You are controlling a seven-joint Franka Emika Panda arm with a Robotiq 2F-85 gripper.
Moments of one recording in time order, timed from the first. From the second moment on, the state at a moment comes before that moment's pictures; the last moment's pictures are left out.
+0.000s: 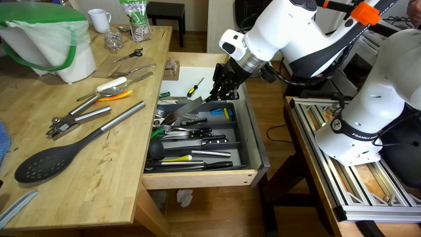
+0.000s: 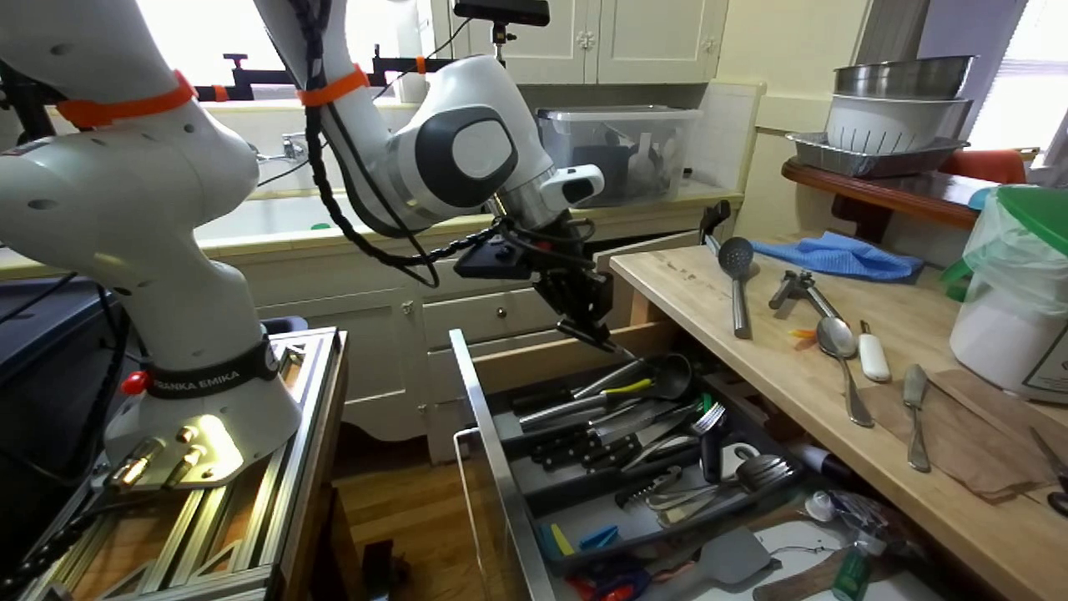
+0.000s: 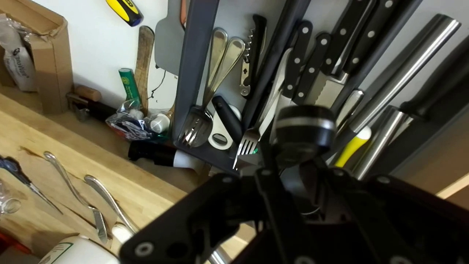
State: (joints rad) arm -0.30 -0.11 -0.01 -2.75 -1.00 3.11 0.19
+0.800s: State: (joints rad) arm -0.30 -0.11 -0.01 -2.75 -1.00 3.11 0.20
